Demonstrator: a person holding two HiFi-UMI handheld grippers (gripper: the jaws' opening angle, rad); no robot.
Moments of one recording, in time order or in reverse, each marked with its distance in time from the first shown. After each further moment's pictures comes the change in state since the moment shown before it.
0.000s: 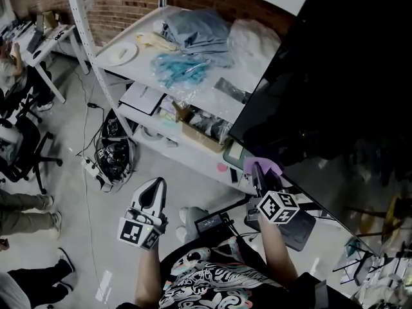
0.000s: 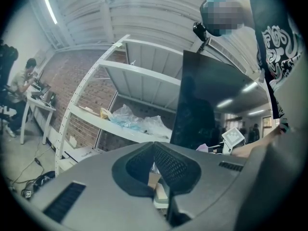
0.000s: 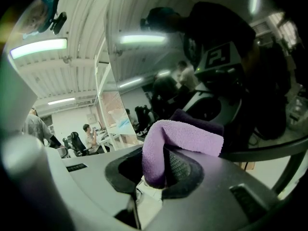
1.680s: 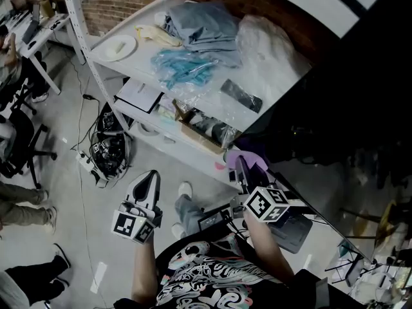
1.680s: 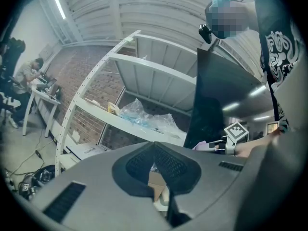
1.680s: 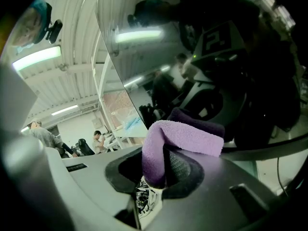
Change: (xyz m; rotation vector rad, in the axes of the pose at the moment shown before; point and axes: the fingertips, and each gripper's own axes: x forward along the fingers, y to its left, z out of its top) left arm 0.033 0.060 -0.015 -0.048 0.028 0.032; right arm 0.070 0.056 0.006 0.097 0.036 0.080
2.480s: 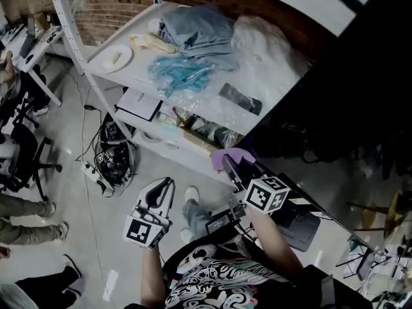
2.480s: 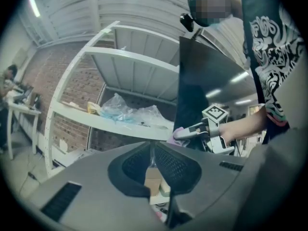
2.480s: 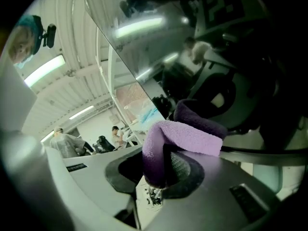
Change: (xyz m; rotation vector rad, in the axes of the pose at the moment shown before) left arm 0.022 -0.032 0.000 0.156 0.038 -0.140; right arm 0.037 0.043 -0.012 0.049 0.137 0.212
